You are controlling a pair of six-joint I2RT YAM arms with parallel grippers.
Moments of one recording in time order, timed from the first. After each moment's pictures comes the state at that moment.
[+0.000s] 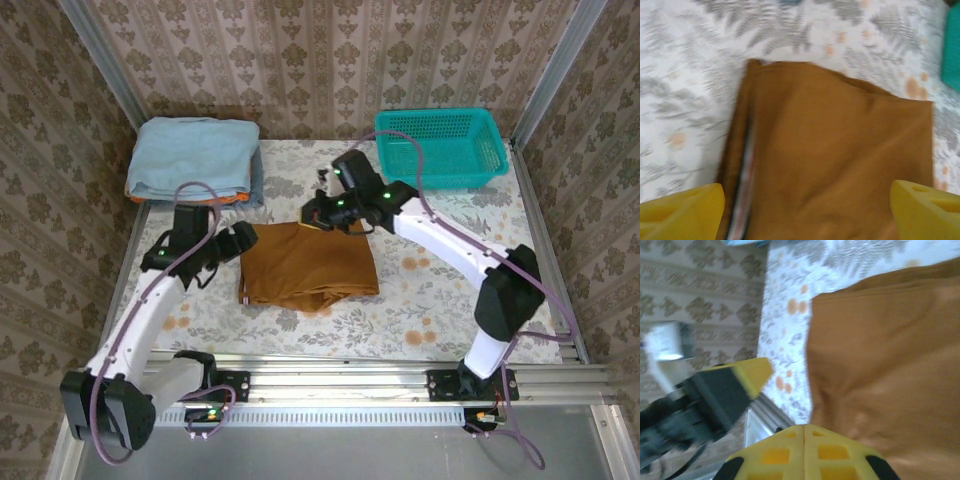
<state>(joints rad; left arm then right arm) -0.26 1.05 0.89 -0.67 0.19 -0.64 0.65 1.71 1.50 -0.53 -0.48 0.85</state>
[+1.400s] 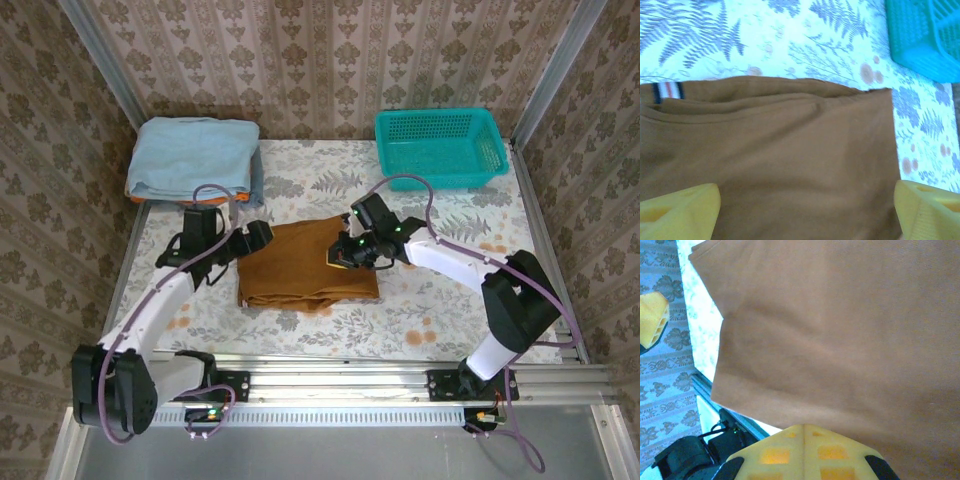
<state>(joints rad) -0.26 1.11 0.74 -0.37 0.38 -0.56 0.63 1.62 1.10 -0.39 -0.49 0.81</state>
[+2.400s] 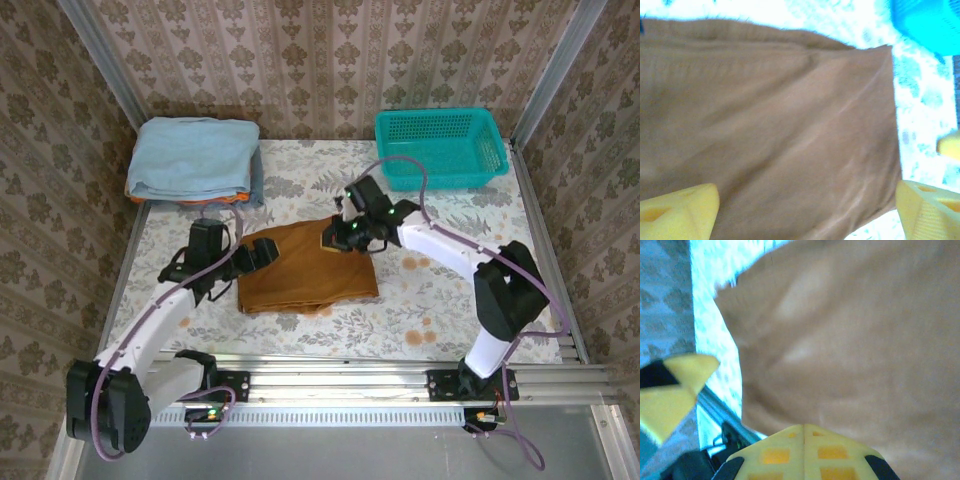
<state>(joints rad) -0.30 1.02 0.66 -0.40 0.40 -0.59 0.57 1.72 1.32 -0.49 -0.45 0.74</state>
